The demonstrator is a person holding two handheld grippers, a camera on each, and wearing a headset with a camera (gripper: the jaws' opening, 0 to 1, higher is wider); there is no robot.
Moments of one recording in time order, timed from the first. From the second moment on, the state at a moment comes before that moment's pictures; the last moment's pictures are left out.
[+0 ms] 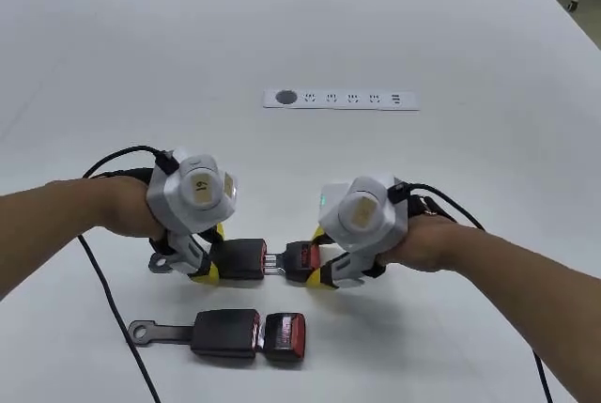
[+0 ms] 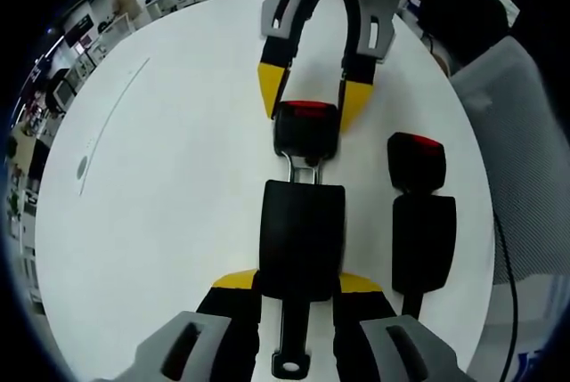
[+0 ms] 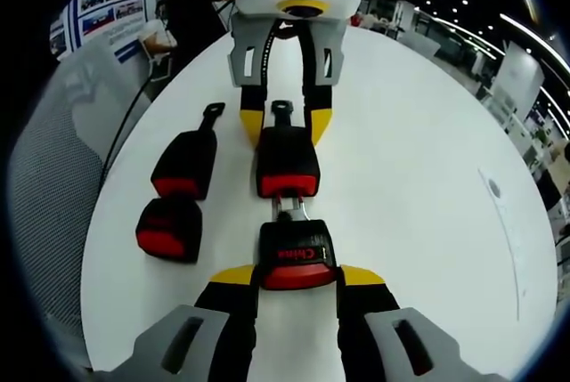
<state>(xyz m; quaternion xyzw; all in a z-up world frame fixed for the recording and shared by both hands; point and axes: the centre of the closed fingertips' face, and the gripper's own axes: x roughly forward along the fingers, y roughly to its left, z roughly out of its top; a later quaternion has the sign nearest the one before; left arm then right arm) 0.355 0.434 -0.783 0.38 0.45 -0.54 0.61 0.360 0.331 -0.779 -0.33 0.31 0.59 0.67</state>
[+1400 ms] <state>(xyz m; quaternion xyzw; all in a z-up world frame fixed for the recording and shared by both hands) 0.358 0.436 -0.785 0.39 0.44 -0.54 0.60 0.359 0.351 -0.775 -0.29 0.32 0.58 0.69</state>
